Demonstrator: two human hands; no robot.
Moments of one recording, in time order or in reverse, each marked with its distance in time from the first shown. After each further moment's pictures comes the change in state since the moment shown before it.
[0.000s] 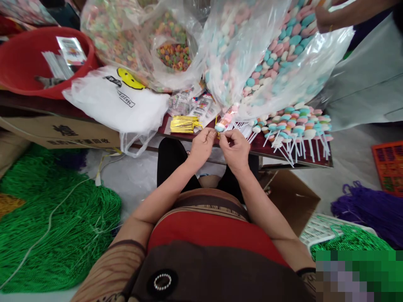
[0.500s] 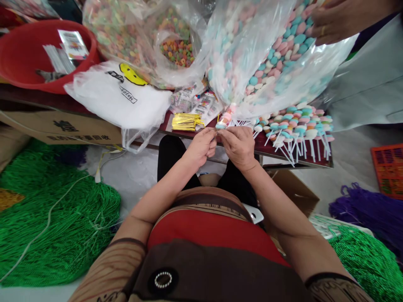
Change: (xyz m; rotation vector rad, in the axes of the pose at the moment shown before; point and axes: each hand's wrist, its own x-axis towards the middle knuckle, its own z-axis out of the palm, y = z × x) left_hand -0.012 0.022 0.002 -0.365 -0.099 -0.361; right_hand 0.013 0.025 -0.016 -0.359 -0.202 -0.334
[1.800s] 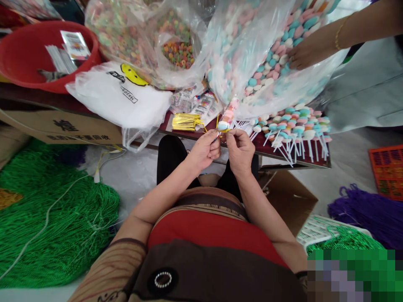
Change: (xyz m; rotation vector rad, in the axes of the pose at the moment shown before) left_hand -0.004 -0.009 0.002 -0.171 -0.162 -0.023; right_hand -0.012 -0.036 0.008 0.714 0.295 0.570
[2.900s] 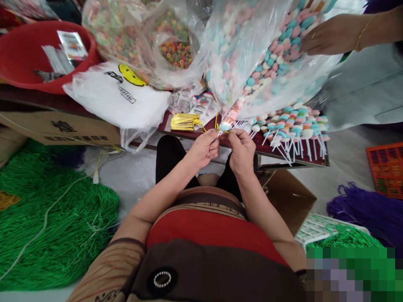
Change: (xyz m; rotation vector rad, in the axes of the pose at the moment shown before) left_hand 0.004 0.000 -0.001 0.055 0.015 -0.006; right_hand 0.003 -0.002 0.003 0.274 0.044 0.217
